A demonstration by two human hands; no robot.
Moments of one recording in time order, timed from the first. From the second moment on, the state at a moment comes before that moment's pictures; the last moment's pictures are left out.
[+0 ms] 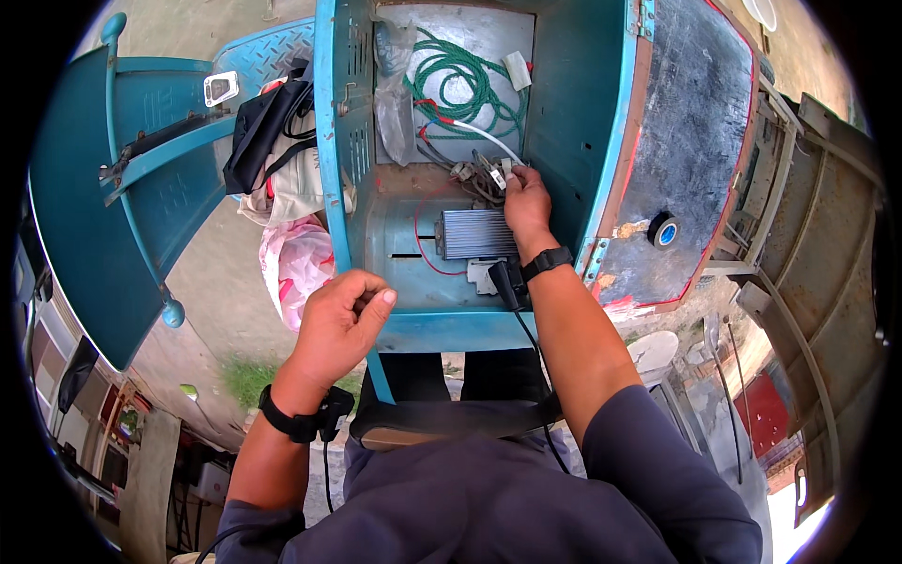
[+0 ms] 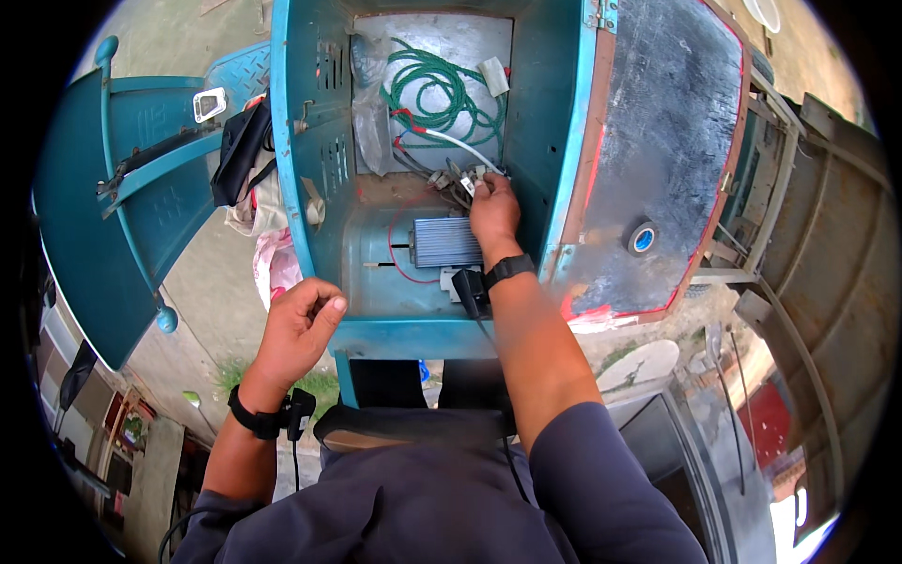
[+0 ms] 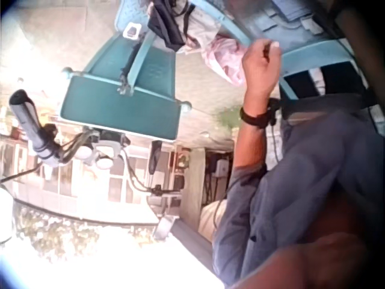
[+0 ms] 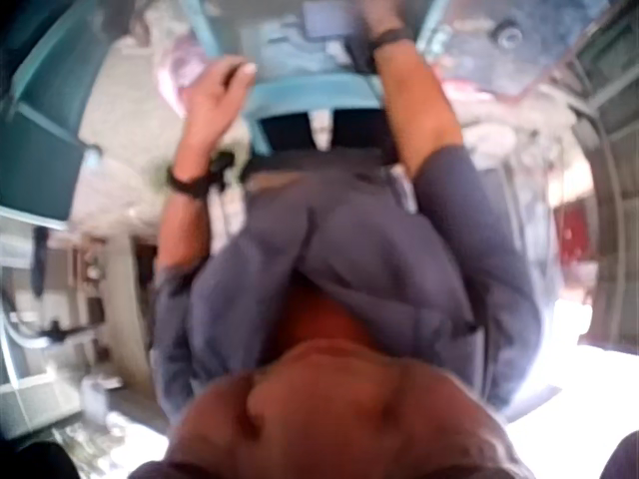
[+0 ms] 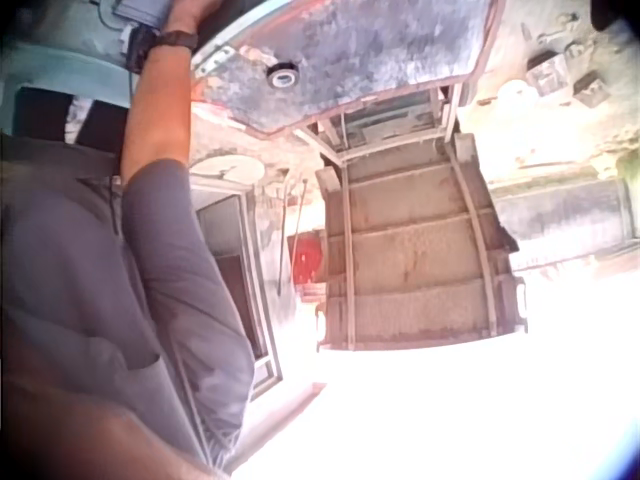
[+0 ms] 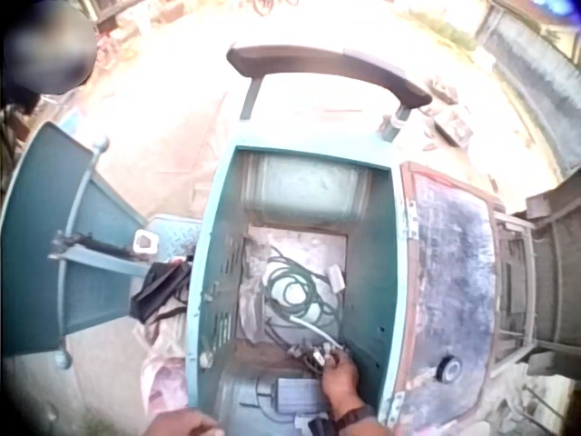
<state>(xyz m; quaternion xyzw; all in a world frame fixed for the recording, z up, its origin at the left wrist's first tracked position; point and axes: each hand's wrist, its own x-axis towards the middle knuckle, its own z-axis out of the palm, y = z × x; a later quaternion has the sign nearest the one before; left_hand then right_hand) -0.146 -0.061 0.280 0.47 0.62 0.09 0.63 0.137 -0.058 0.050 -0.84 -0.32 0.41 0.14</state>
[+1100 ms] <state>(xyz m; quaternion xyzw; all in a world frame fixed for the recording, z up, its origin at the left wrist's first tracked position) 0.015 -0.076 0.106 0.87 0.01 -0.20 0.44 0.293 -0.121 0.296 -0.68 -0.24 0.53 0.45</state>
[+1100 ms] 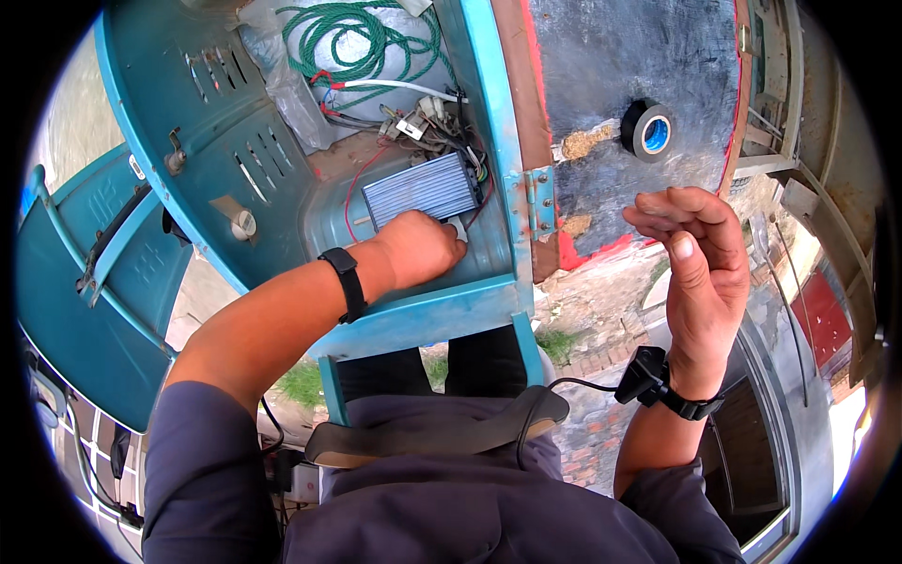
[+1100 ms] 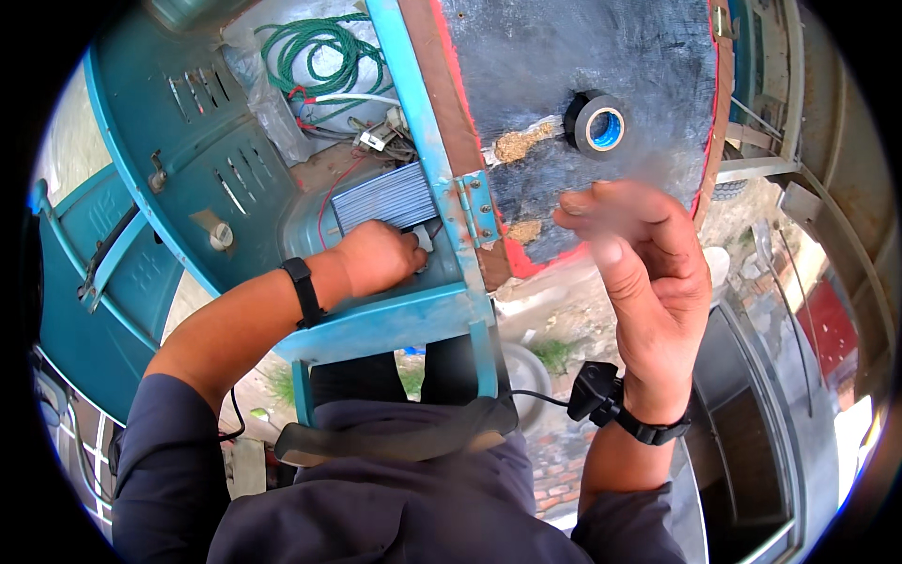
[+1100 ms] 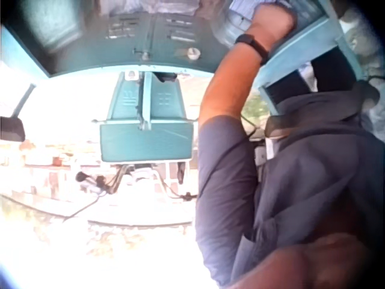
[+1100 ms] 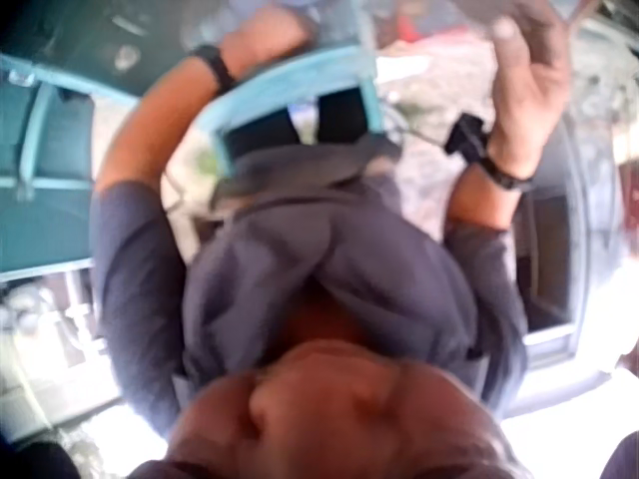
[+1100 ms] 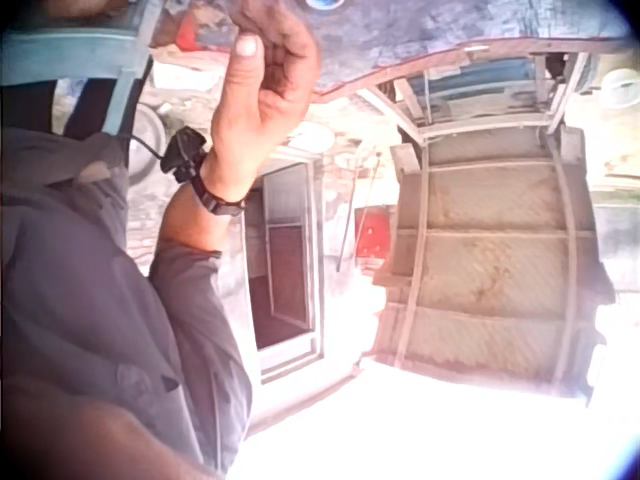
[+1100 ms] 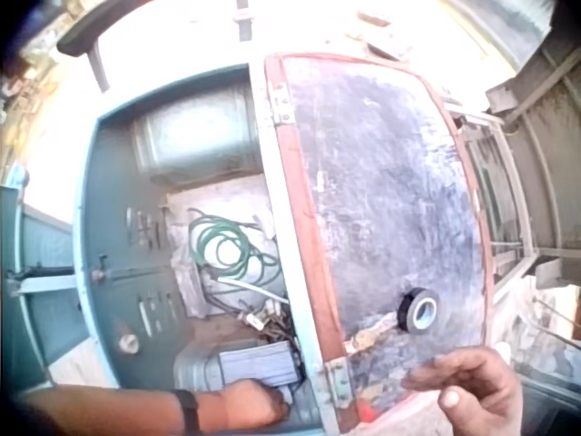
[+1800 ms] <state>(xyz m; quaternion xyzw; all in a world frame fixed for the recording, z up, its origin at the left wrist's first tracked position) 0.014 -0.062 0.119 0.86 0.06 -0.21 0.47 0.297 -0.117 0.291 -0.68 -0.23 0.53 0.45</state>
